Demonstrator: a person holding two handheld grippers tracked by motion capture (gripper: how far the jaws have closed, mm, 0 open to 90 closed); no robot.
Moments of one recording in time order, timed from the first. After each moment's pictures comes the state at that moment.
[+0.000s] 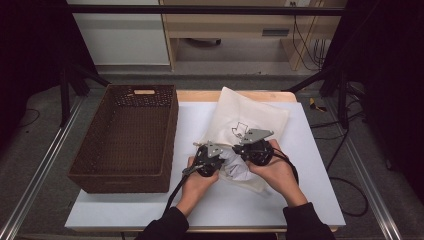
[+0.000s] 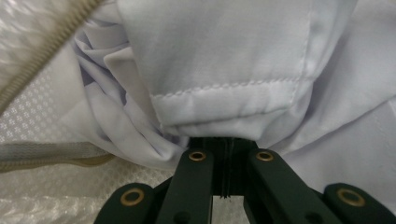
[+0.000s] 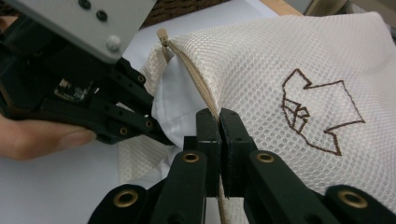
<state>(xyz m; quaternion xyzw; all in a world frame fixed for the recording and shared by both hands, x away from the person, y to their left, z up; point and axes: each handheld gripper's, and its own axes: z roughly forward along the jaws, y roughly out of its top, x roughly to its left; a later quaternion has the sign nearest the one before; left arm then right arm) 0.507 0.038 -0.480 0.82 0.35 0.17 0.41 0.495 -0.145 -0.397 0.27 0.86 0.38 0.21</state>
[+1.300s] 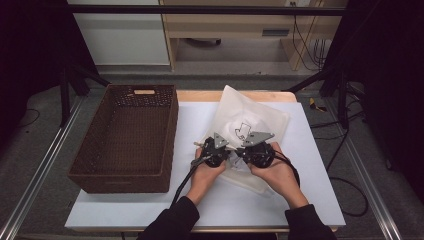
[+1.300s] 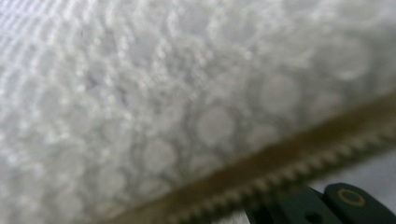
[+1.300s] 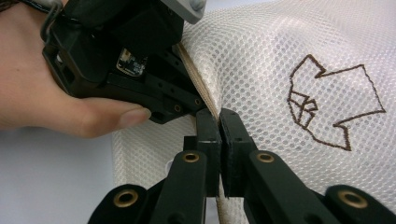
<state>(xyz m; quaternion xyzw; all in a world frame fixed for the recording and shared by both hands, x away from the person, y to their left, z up) 0.538 0.017 -0.483 0.81 0.35 0.18 0.43 0.495 -0.150 -0.407 0.28 0.86 0.36 0.21</state>
